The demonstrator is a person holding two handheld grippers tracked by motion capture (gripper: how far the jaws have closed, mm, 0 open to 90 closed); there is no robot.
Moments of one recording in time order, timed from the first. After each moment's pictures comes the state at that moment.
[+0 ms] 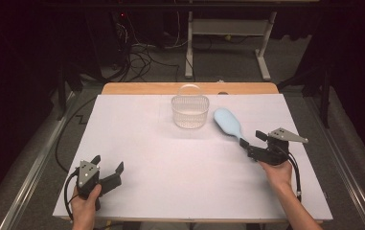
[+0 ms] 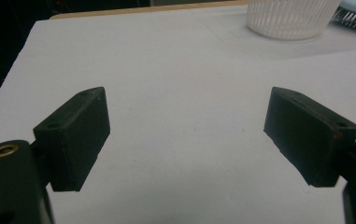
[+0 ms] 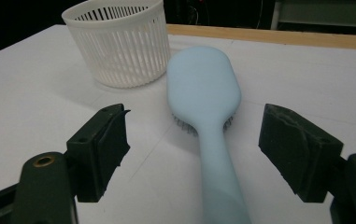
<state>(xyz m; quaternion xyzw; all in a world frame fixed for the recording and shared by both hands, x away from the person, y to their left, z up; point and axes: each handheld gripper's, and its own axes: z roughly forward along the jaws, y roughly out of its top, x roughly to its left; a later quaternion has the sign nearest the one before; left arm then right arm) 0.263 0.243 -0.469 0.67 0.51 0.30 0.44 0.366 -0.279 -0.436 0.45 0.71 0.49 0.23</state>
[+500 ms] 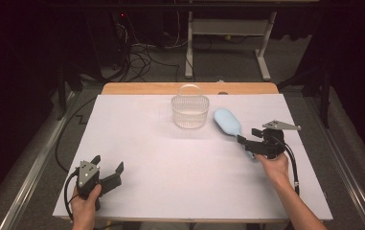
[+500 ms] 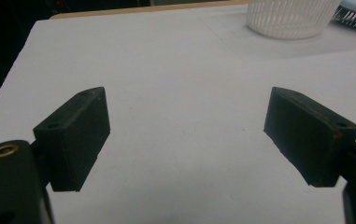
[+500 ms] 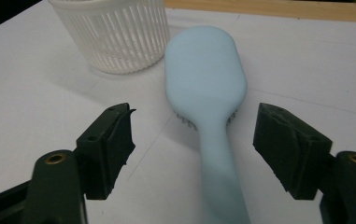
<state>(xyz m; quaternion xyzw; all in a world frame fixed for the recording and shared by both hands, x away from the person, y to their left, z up) 0.263 0.243 -0.469 0.67 0.51 0.30 0.44 0.389 -0.273 -0.426 0.47 0.74 0.44 0.19</state>
